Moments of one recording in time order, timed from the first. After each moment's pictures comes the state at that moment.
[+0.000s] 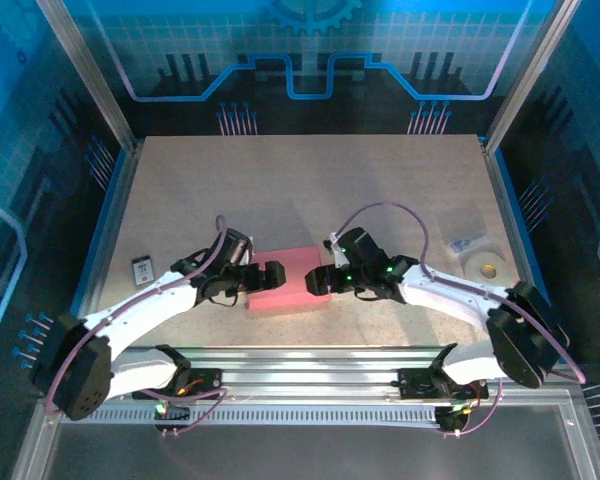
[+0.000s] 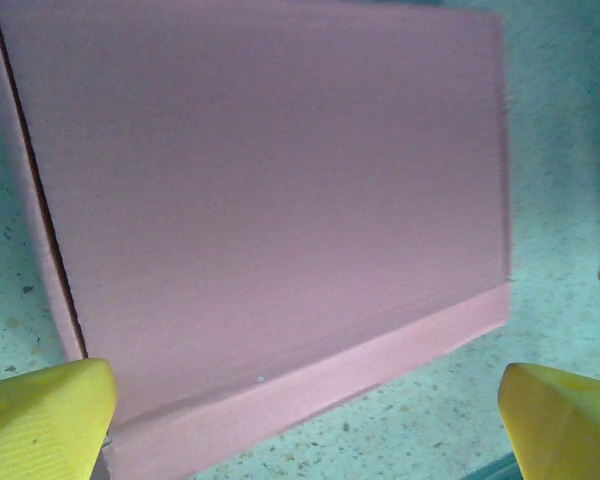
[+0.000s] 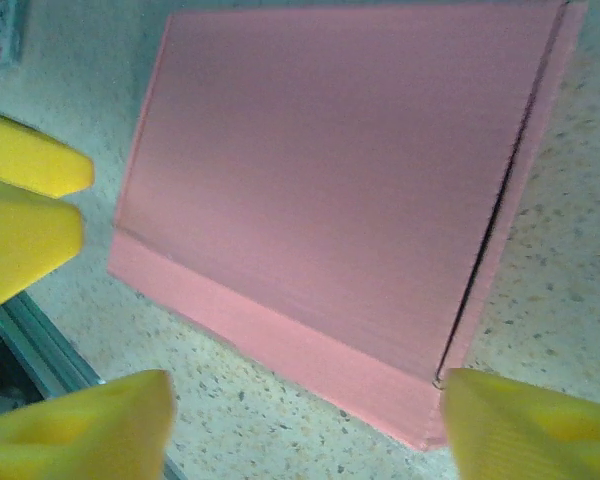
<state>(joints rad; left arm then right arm) -0.53 1.17 0.68 -0.47 0.19 -0.74 0.75 1.34 0.75 -0.24 -0.23 0.53</state>
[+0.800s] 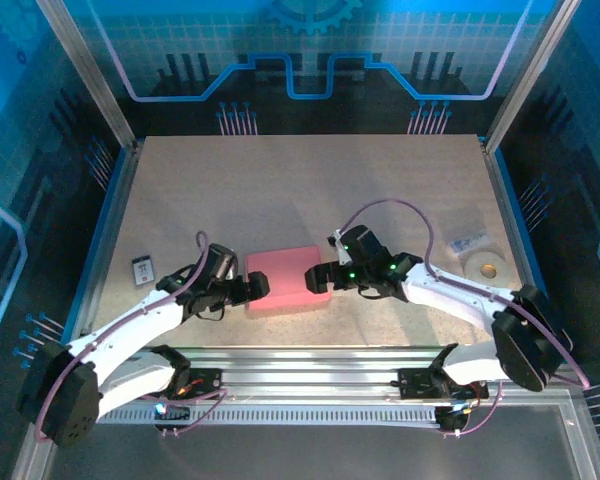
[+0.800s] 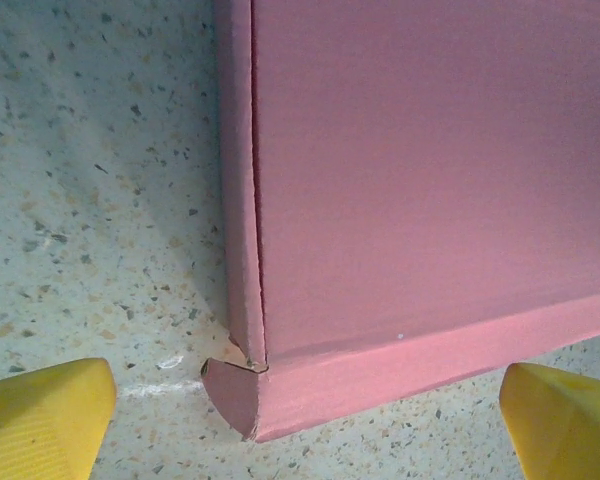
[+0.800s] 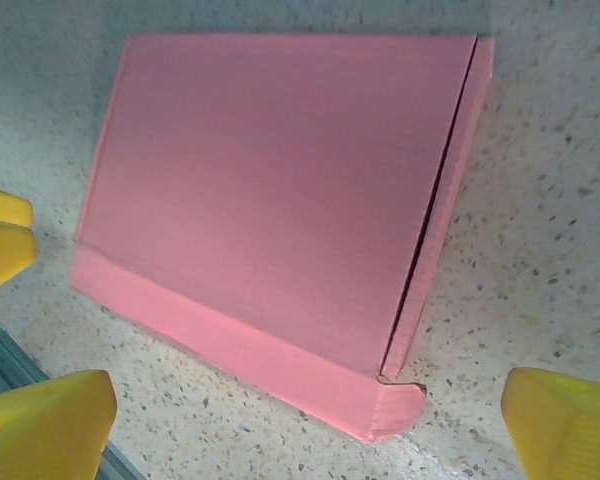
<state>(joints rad) -0.48 1.05 0.53 -0.50 0.14 -0.79 0.73 1.36 0.77 -0.29 -0.19 0.52</state>
